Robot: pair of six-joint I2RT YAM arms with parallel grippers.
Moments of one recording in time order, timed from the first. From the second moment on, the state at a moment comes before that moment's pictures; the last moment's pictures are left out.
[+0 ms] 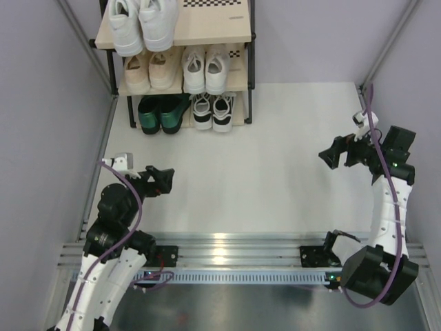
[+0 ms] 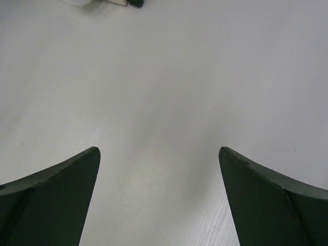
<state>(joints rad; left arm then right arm) -0.32 0.28 0.61 -0.50 -0.07 -0.43 -0.40 1.01 0.93 -0.63 -0.85 -0.38</state>
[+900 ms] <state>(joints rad) -0.32 0.25 0.61 -0.55 -0.19 -0.44 -0.40 0.95 0.93 -0.53 -0.64 -0.22</state>
